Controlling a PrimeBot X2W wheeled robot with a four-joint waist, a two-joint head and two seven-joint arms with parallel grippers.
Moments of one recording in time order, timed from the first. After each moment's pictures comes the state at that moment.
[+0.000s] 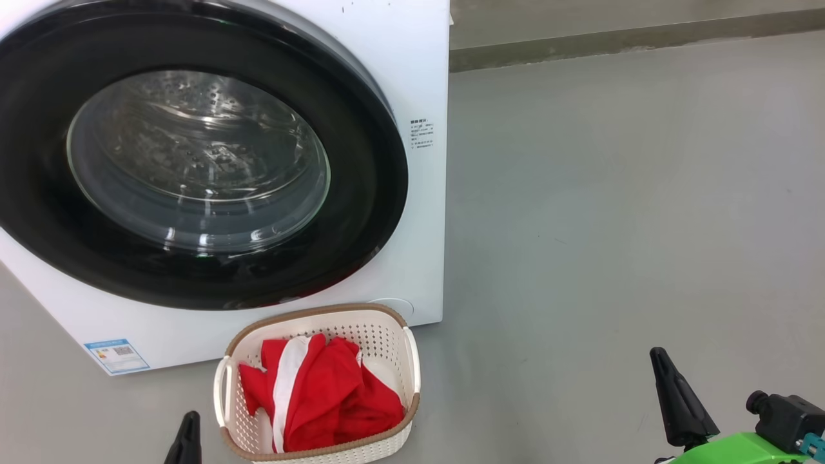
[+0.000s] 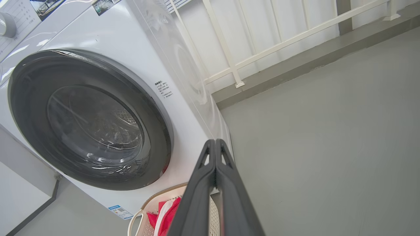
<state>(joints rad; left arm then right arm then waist) 0.11 0.04 0.09 0.19 -0.52 -0.12 -0.15 0.10 -0.06 0.00 0.18 0.63 0.13 -0.17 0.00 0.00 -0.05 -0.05</state>
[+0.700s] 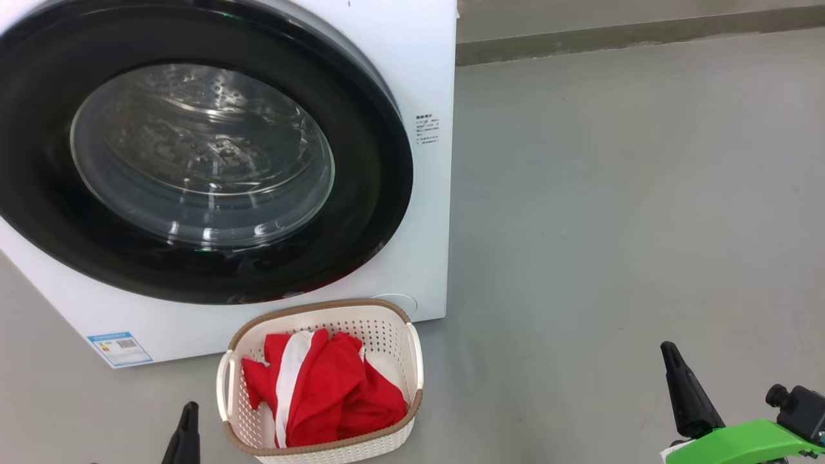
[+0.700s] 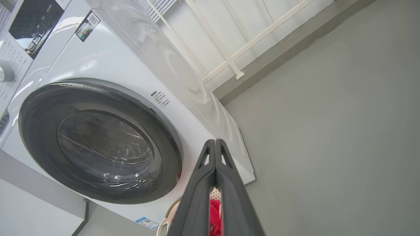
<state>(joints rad) 0.07 0.04 0.09 0.20 -0.75 -0.12 -0.10 0.07 -0.06 -0.02 0.20 0.84 0.13 -0.11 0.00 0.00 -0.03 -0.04</state>
